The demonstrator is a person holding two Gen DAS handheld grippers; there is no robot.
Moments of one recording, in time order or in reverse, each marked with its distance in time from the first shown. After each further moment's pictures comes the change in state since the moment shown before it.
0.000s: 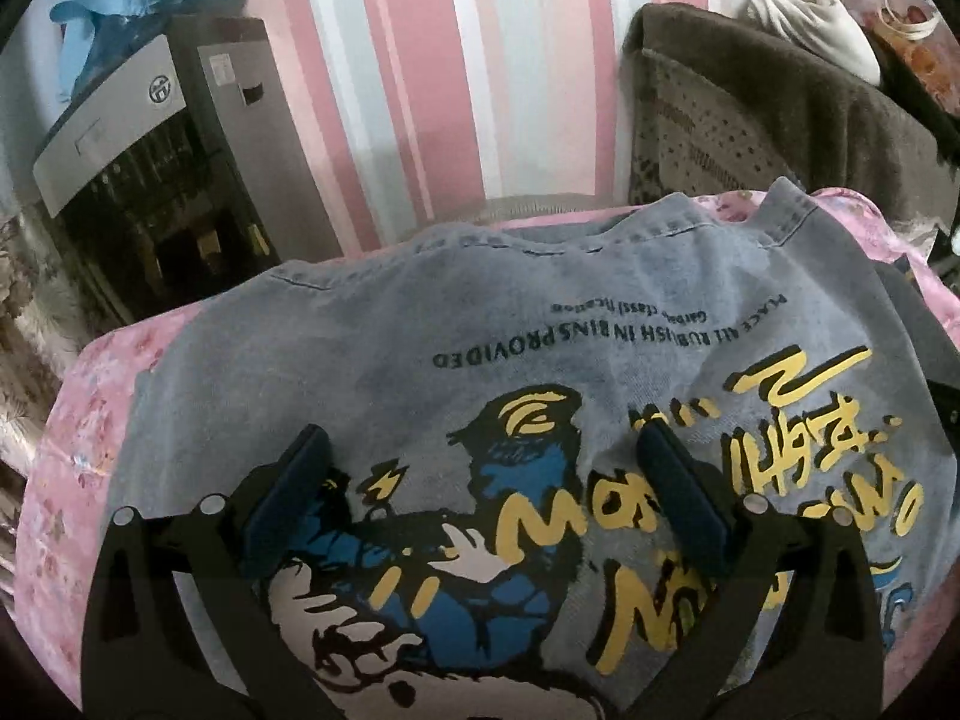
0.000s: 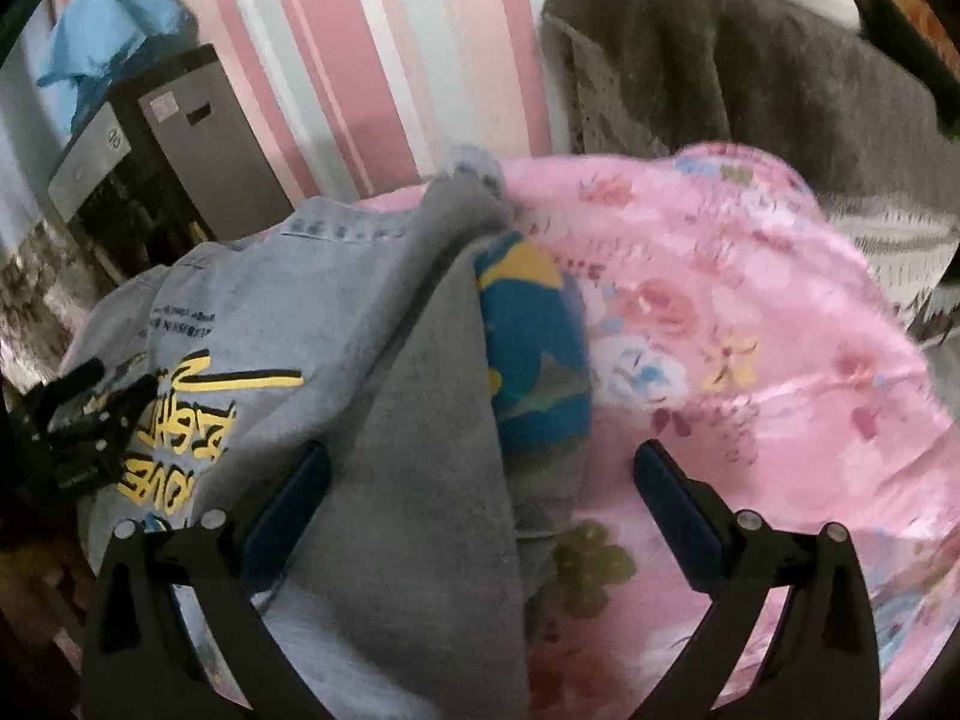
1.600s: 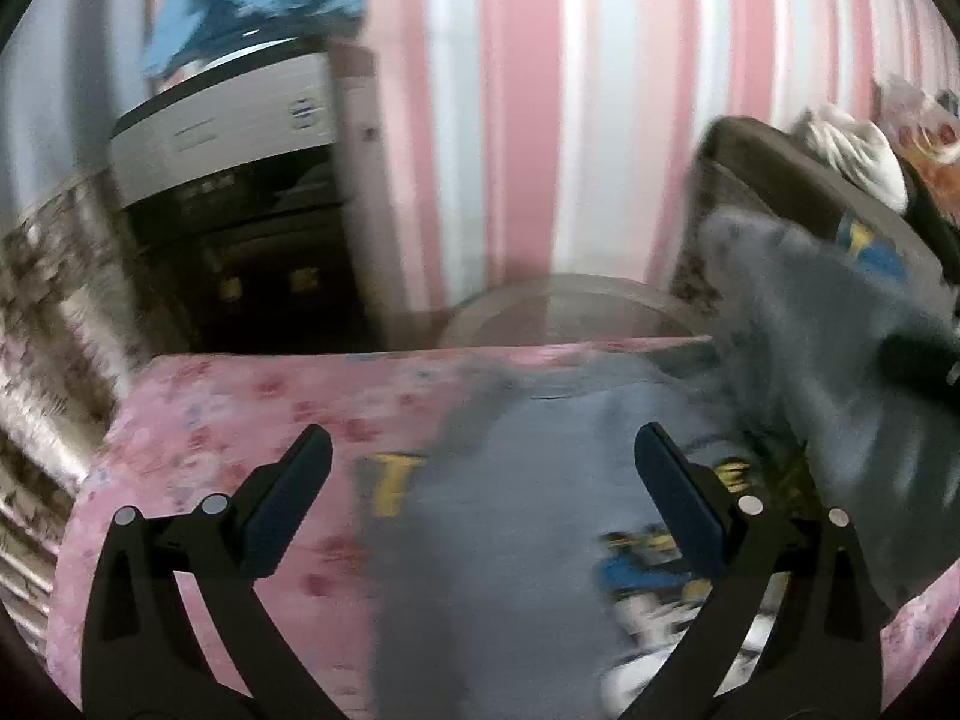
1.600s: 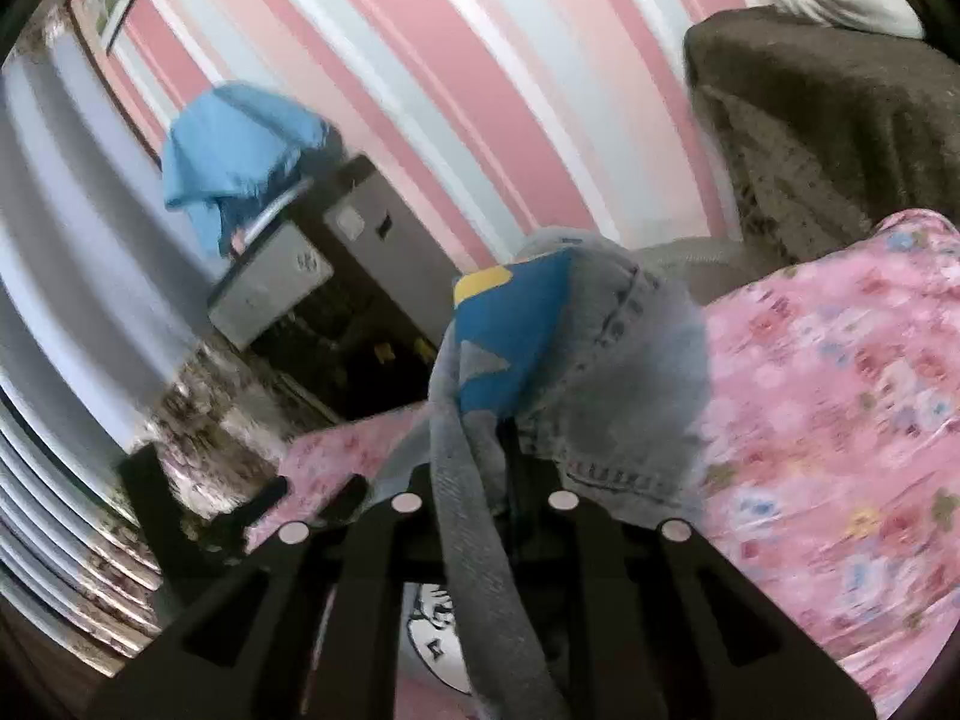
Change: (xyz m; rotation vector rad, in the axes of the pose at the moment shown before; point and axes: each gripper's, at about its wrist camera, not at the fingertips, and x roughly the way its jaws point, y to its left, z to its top) left arm -0.062 0.153 0.034 -0.154 -0.104 -0.008; right arm -0.061 0.195 0.046 0.149 -0.172 0.339
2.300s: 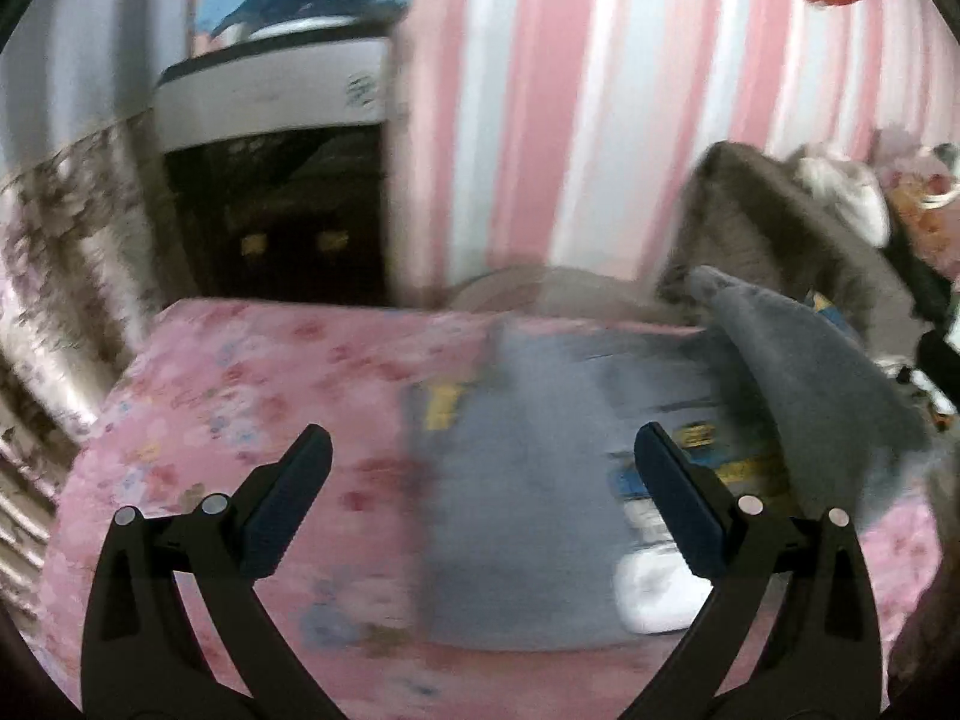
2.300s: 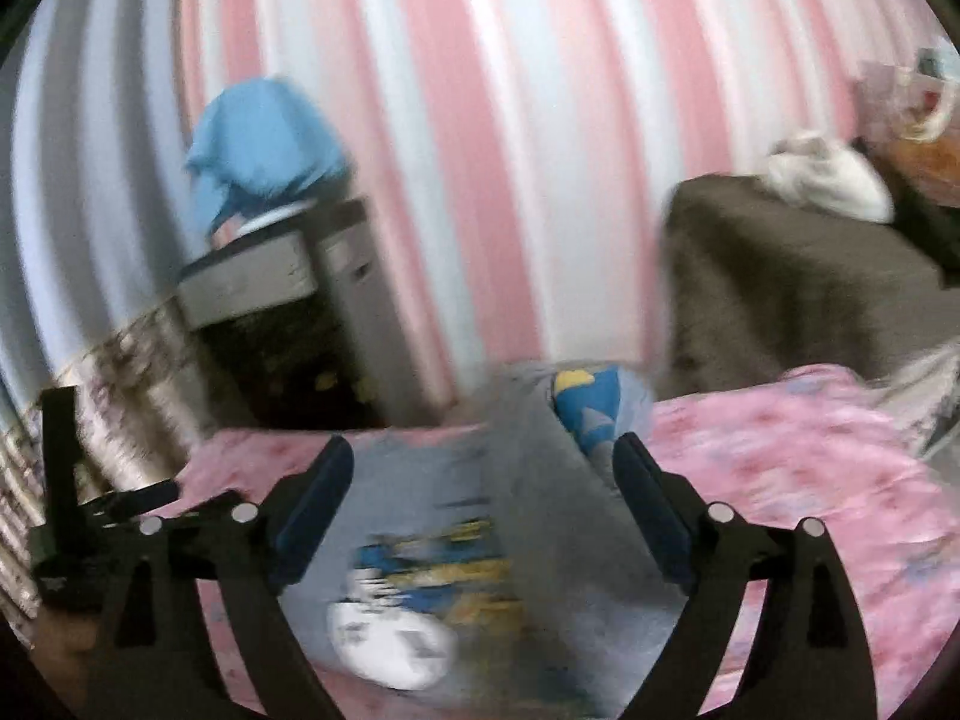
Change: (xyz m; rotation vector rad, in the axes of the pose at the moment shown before) left arm -0.059 0.018 -0.019 -0.078 0.019 -0.093; right arm -0.097 0.011 -0.018 -0.259 -0.256 -0.223
